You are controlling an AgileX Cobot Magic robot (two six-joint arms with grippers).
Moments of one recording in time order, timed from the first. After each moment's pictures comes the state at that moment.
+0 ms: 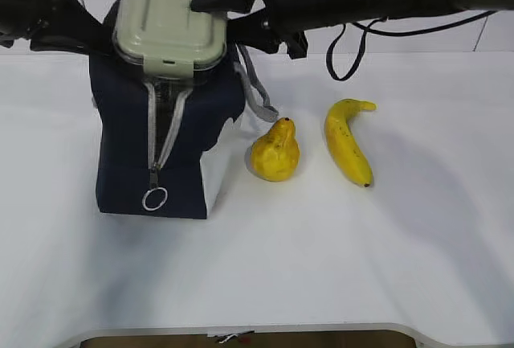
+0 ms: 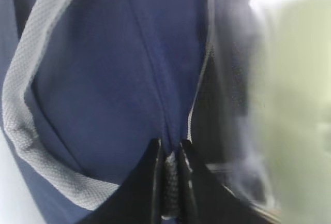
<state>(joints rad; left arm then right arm) -0.07 1.68 -1.36 -0.91 0.95 0.56 0.30 1.95 -1.56 1.50 0.84 -0.67</state>
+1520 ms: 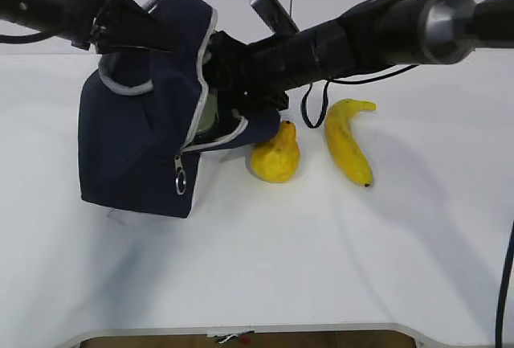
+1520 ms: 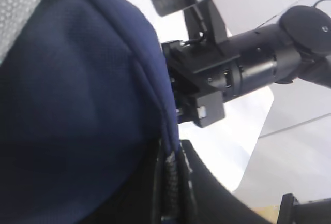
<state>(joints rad) -0.12 1.82 -1.41 -1.22 1.07 0.91 0.35 2.19 -1.67 1.36 0.75 -0.68</state>
